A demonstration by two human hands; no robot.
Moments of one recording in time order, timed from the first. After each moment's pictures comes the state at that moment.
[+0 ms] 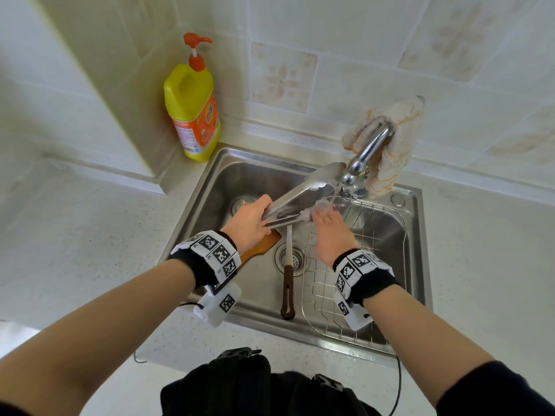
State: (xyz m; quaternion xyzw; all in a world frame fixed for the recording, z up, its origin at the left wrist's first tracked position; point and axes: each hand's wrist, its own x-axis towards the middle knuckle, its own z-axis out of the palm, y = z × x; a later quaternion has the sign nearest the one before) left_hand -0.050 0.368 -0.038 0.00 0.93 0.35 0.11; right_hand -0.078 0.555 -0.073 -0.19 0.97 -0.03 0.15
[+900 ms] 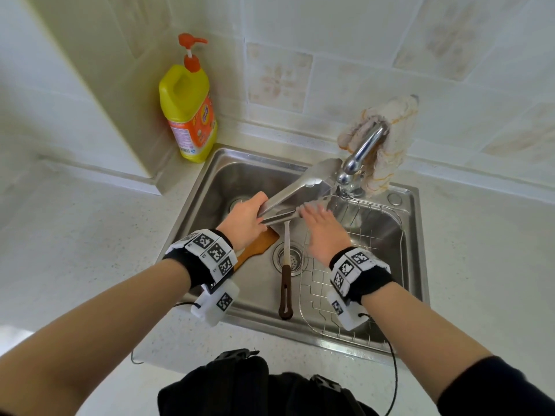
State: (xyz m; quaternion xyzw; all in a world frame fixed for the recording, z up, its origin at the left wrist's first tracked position) left_hand -0.060 0.369 -0.040 0.01 0.93 0.34 0.12; right_hand -0.082 0.557 -0.087 -0.21 0.97 -0.03 0.15
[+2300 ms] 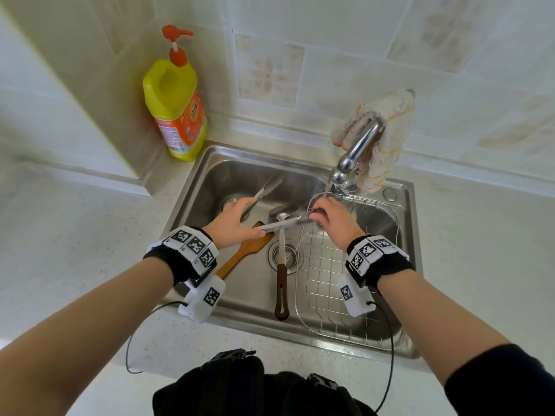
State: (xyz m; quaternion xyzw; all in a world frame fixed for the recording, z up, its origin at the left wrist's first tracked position) left_hand -0.067 0.344 -0.043 -0.01 0.90 0.39 0.20; right_hand -0.102 0.580 -0.050 -0.14 0.95 -0.27 0.12
